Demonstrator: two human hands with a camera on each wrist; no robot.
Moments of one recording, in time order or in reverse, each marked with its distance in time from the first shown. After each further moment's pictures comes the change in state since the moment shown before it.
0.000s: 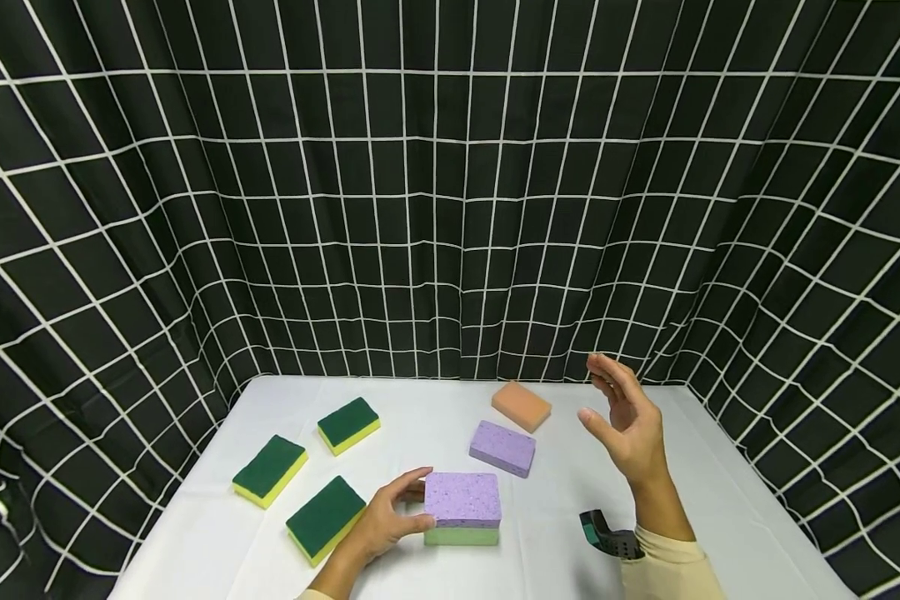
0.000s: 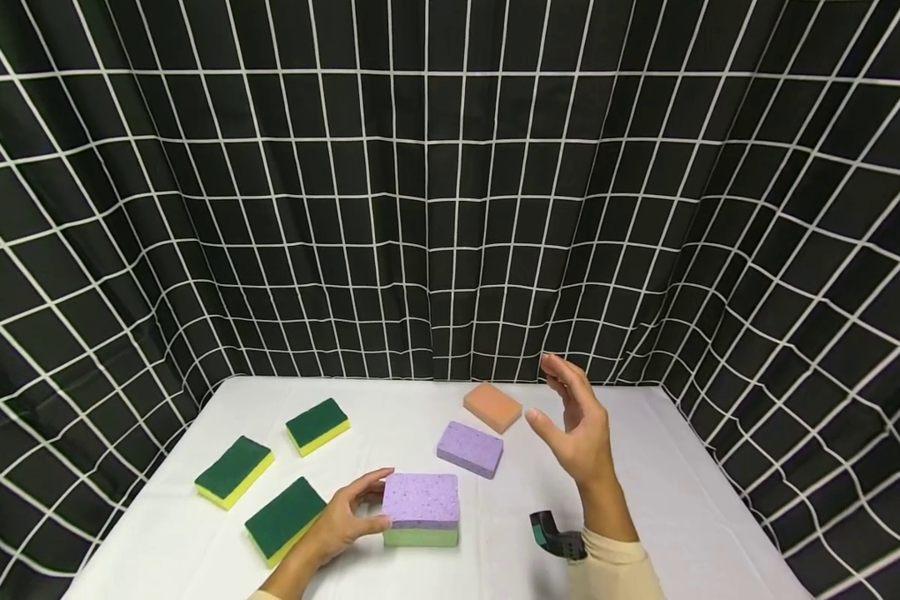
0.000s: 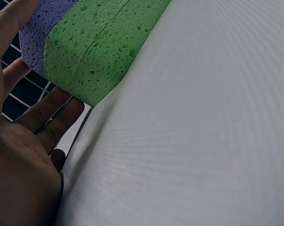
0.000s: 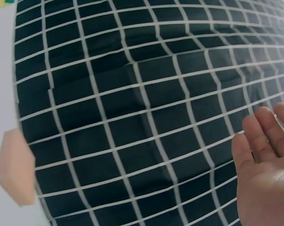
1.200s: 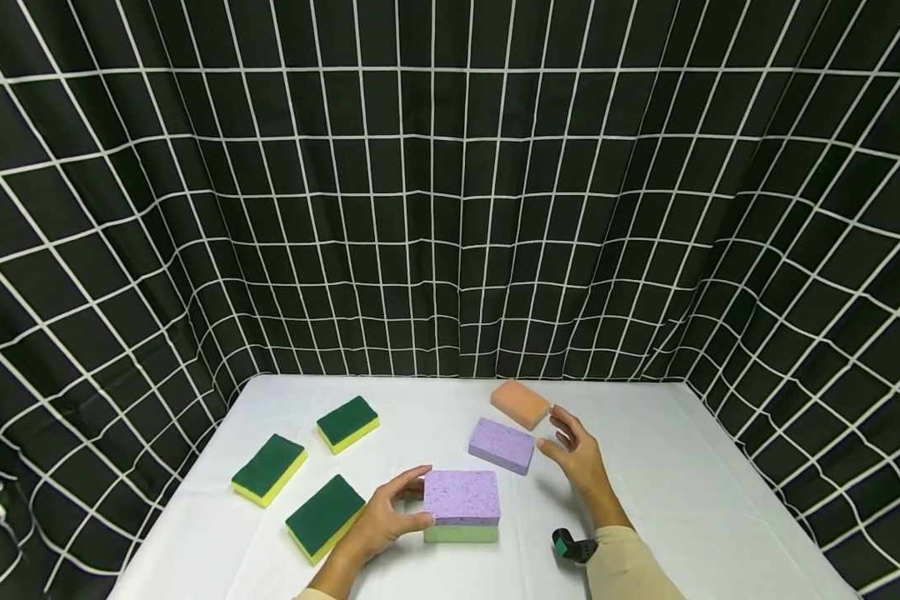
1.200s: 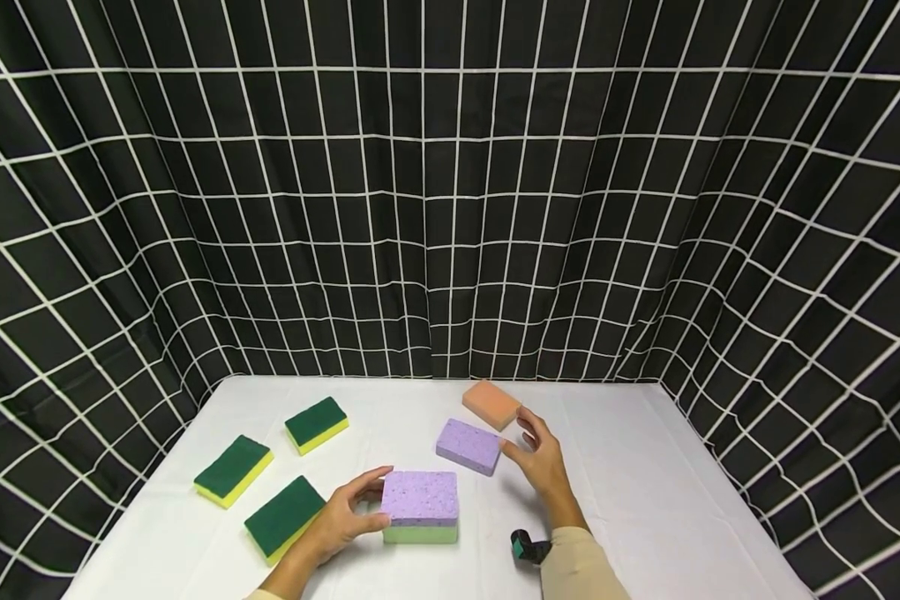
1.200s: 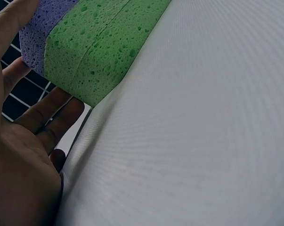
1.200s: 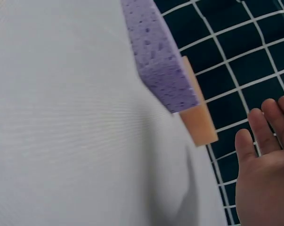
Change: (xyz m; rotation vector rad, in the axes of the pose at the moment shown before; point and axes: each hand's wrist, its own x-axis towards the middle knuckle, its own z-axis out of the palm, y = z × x) left_hand -0.003 0.018 0.002 -0.015 -0.013 0.021; right_hand -0.111 0.106 0.009 -0.159 0.090 0.773
